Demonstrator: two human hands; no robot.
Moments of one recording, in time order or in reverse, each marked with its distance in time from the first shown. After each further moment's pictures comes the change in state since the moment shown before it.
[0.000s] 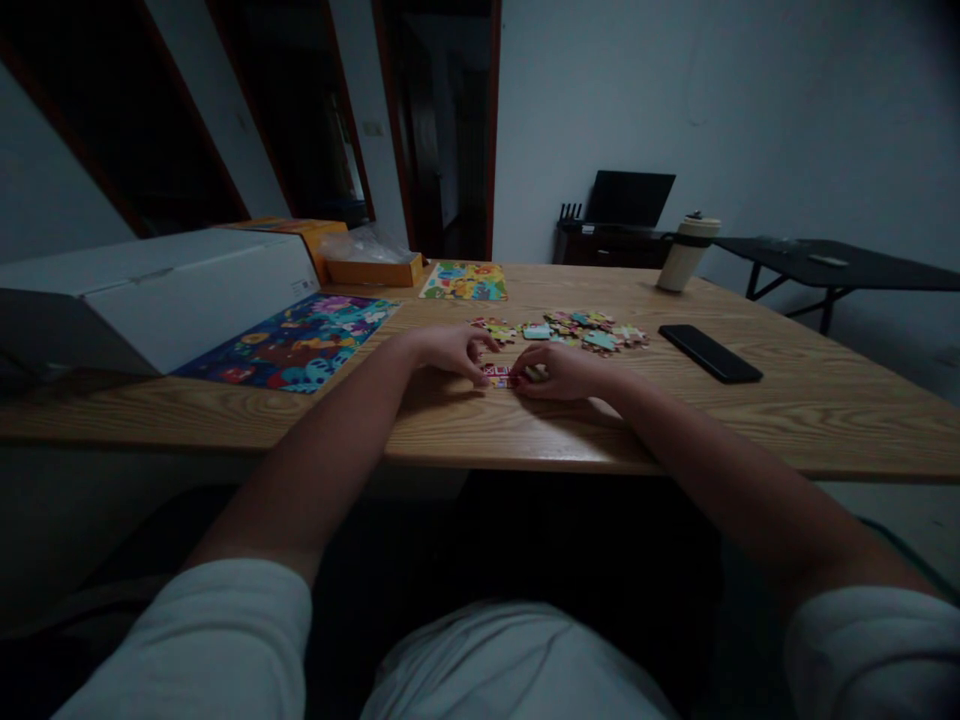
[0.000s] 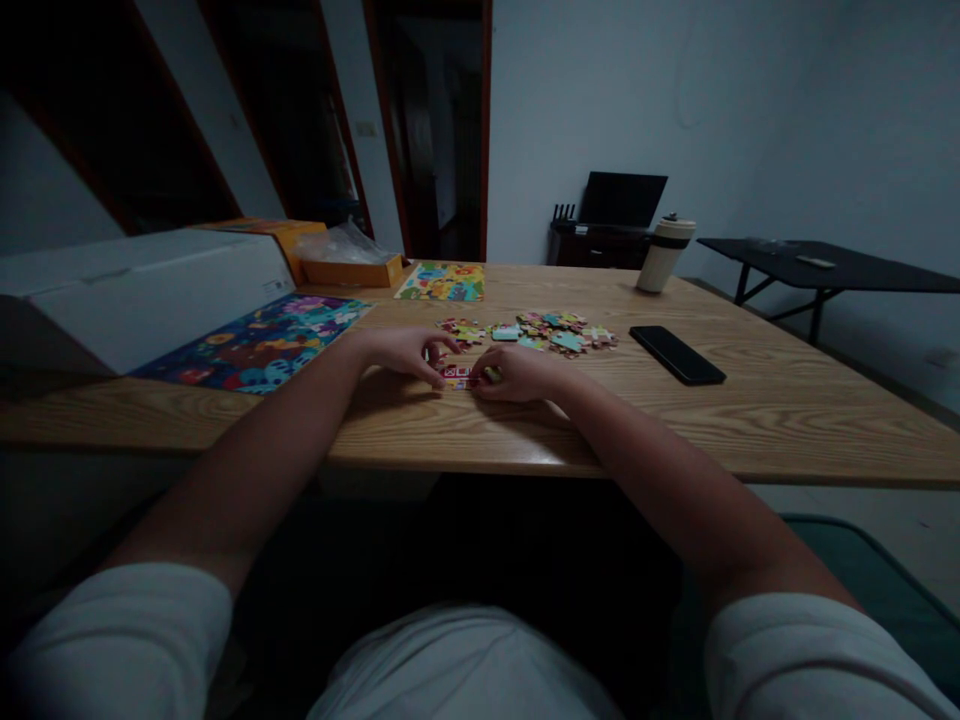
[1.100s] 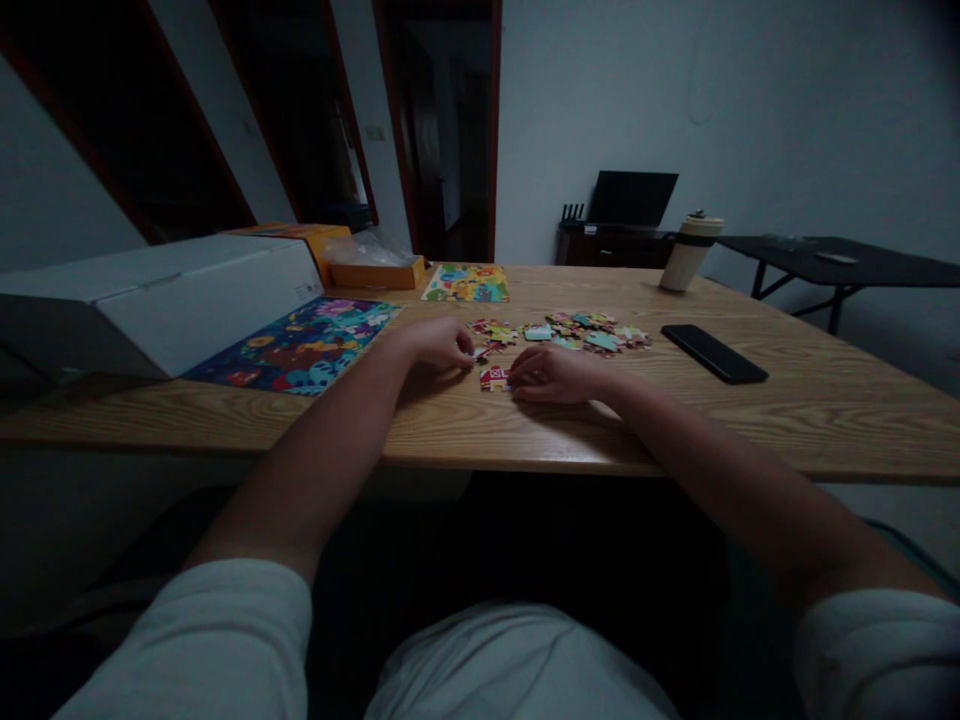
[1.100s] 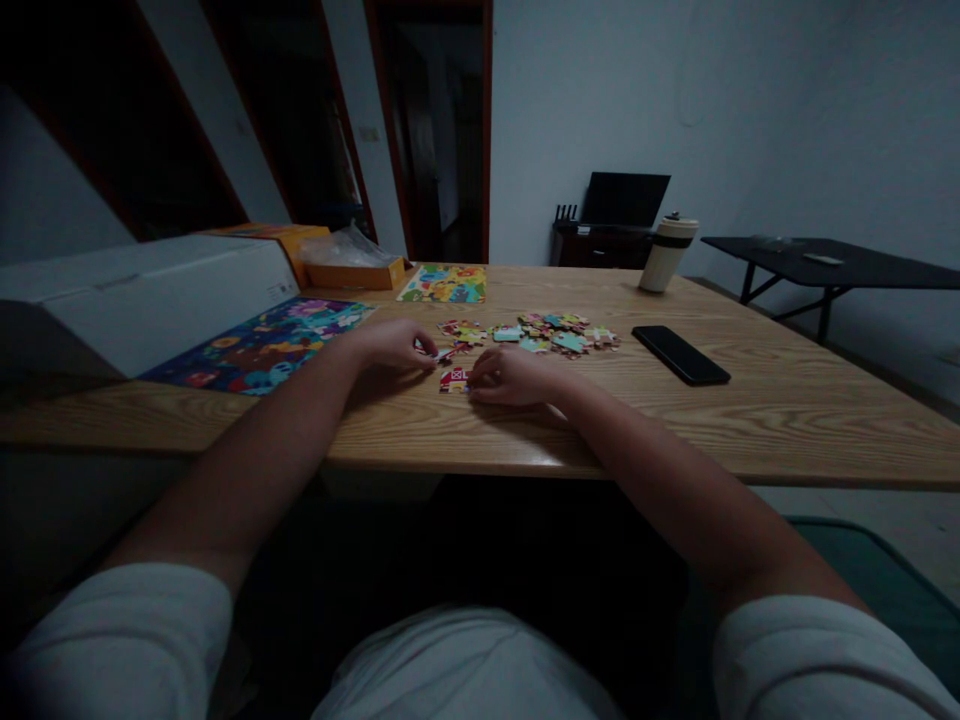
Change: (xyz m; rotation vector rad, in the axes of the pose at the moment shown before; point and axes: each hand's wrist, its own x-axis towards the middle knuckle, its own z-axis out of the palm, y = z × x) left_hand -0.008 -0.009 -0.004 0.104 0.125 -0.135; right_hand 0.000 -0.003 0.000 0.004 0.011 -0.122
